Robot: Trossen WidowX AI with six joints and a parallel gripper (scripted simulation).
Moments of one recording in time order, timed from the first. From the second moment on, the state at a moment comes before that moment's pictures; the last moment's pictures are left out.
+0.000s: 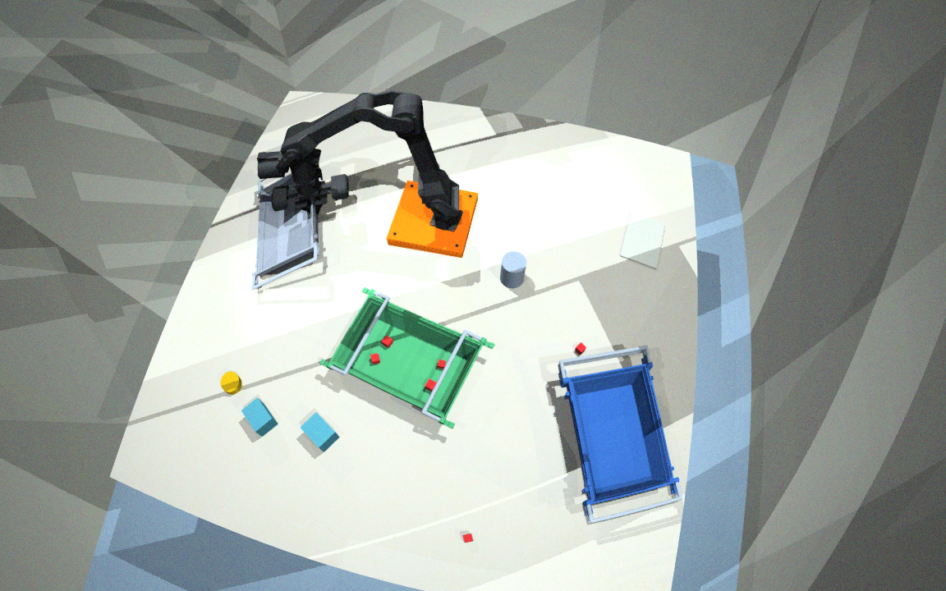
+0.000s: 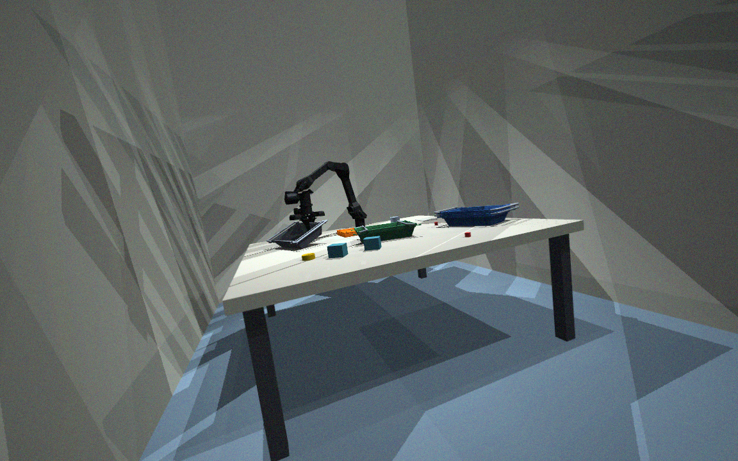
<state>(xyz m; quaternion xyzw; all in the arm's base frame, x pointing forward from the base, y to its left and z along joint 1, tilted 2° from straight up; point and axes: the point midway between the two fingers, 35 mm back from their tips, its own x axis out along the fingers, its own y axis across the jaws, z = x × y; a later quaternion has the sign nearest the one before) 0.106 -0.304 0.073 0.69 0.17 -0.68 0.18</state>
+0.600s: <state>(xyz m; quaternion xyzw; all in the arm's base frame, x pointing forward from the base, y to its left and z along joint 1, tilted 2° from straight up) 0.102 -0.294 0.091 0.69 0.19 -0.68 0.16</state>
